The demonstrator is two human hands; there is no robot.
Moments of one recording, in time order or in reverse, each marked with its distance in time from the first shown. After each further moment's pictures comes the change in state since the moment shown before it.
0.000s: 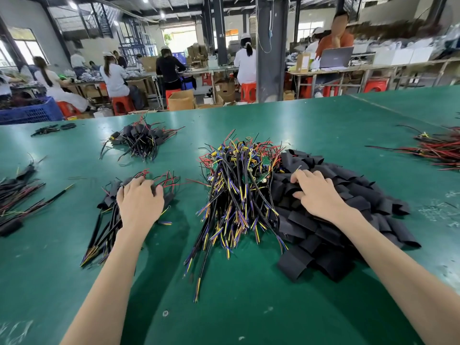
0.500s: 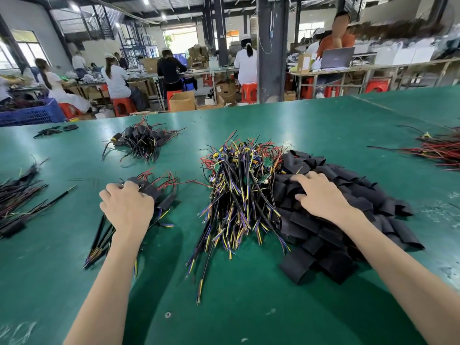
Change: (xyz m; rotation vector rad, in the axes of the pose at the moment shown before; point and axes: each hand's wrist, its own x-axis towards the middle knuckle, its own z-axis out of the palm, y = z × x) left_hand -0.005 -0.006 -0.013 0.068 0.156 -0.209; right_hand 0.000 -0.006 -0.006 -0.083 -0.081 0.062
